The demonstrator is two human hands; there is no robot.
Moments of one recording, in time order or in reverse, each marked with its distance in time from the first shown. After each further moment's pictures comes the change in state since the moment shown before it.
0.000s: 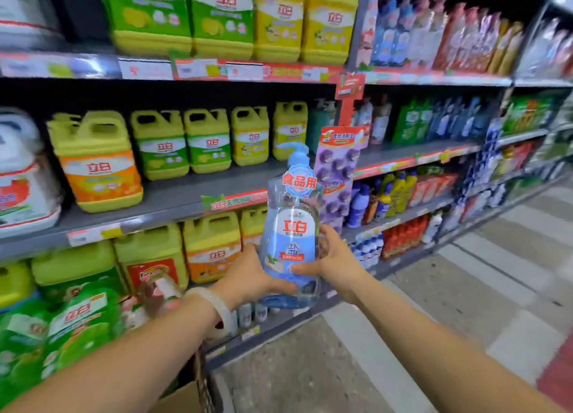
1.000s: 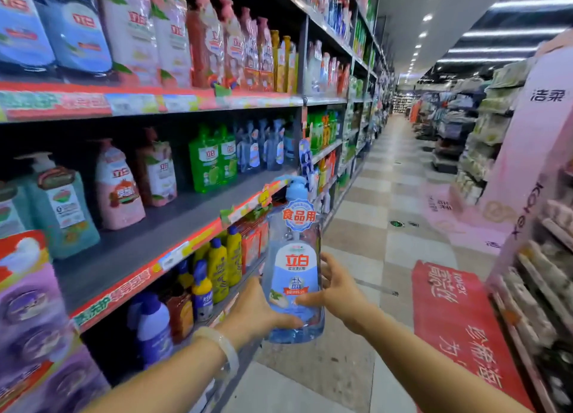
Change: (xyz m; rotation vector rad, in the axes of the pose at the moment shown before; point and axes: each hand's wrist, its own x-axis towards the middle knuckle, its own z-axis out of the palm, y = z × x) left_hand 0.570 0.090 0.441 0.010 -0.499 0.219; right_hand 0.240 0.034 -0.591 -0.012 0.611 0.015
